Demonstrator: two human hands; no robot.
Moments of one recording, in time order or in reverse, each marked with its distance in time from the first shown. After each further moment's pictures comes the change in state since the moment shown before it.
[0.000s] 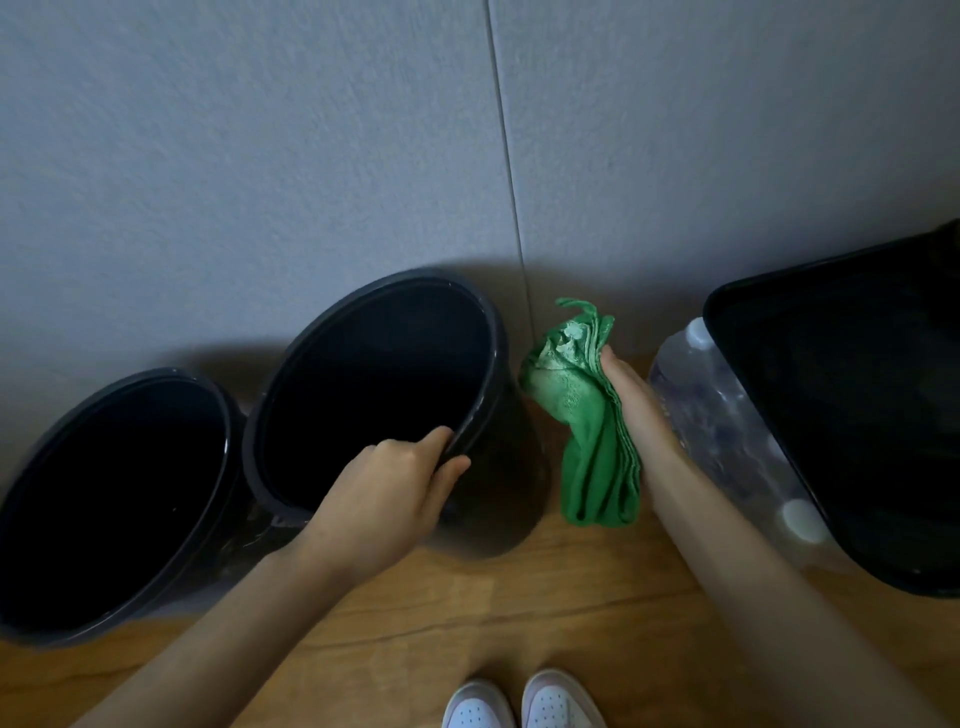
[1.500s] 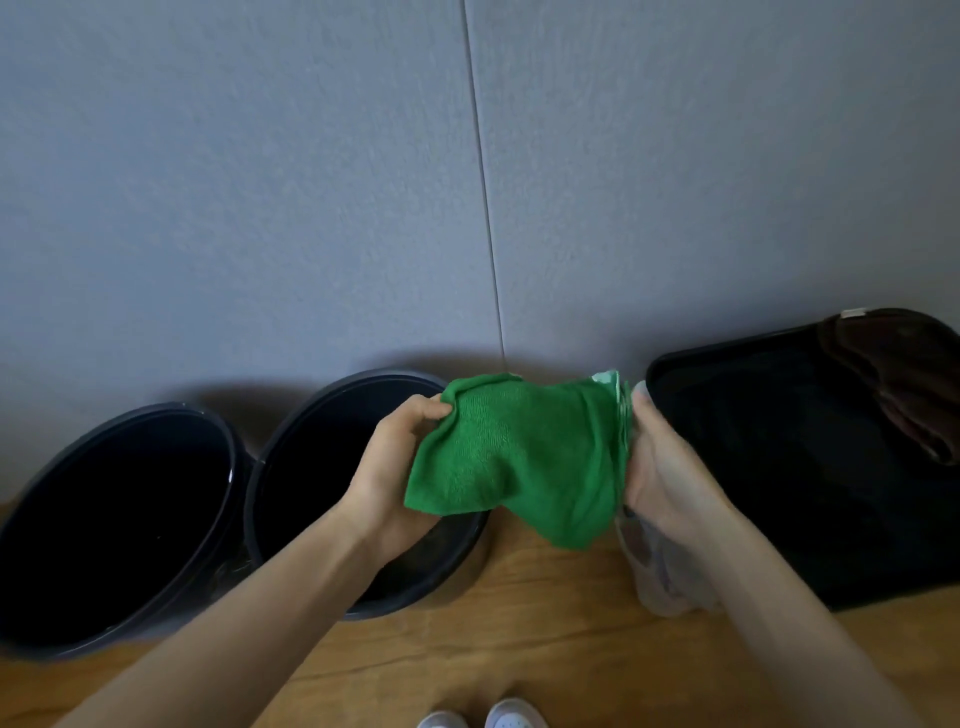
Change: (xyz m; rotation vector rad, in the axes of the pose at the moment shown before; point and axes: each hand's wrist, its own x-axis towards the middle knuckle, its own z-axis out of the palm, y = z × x) left_hand 0.025 0.068 -0.037 -1.685 -0.040 -0.414; right_hand -0.068 -0.064 -0.027 0.174 -0.126 0.168
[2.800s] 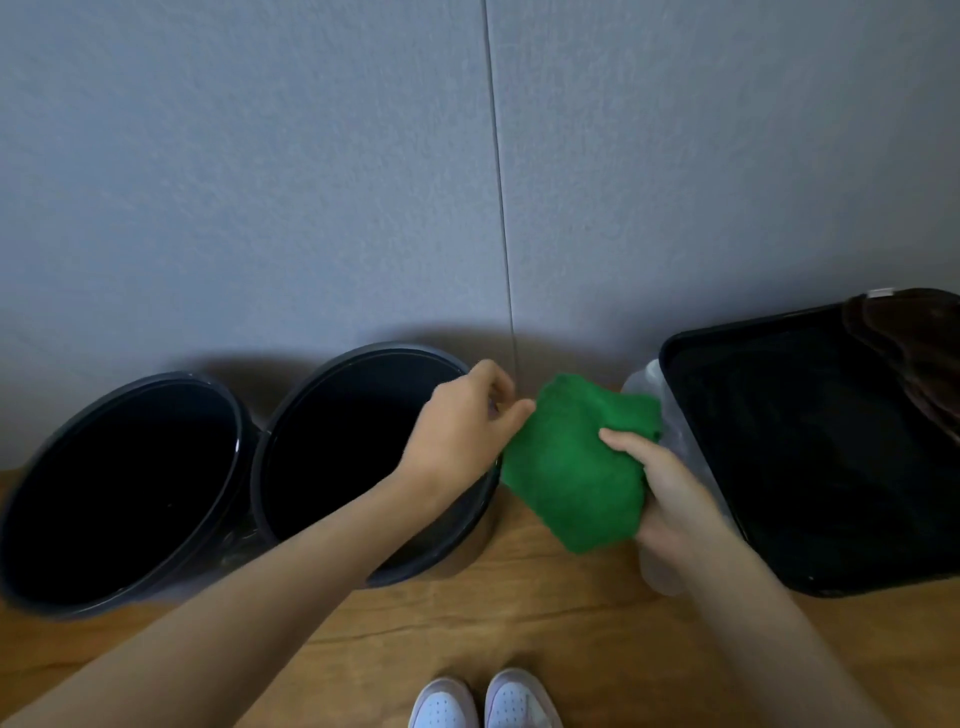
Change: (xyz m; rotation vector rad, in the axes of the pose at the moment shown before) left_hand 0.029 -0.018 0.004 1.380 0.298 0.442; right_hand -0.021 0.023 0.010 0.095 0.119 0.104
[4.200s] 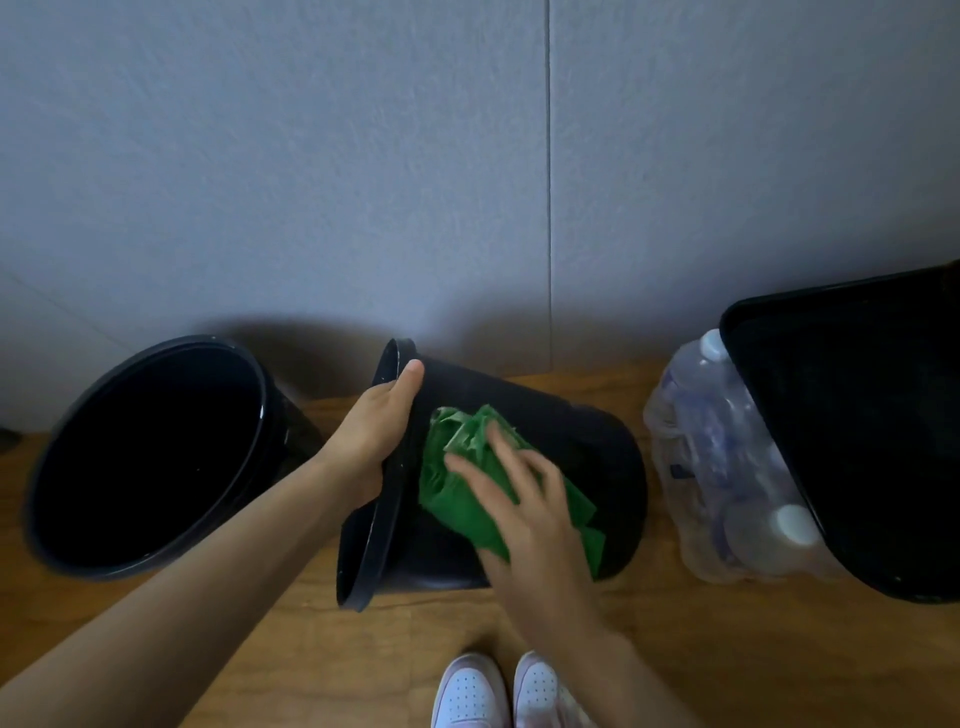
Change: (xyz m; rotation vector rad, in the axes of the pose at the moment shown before) left_hand -0.010 -0.072 -0.028 -0.701 0.017 -0.650; right_hand -0.004 0.120 0.048 -1.419 -0.163 -0.978
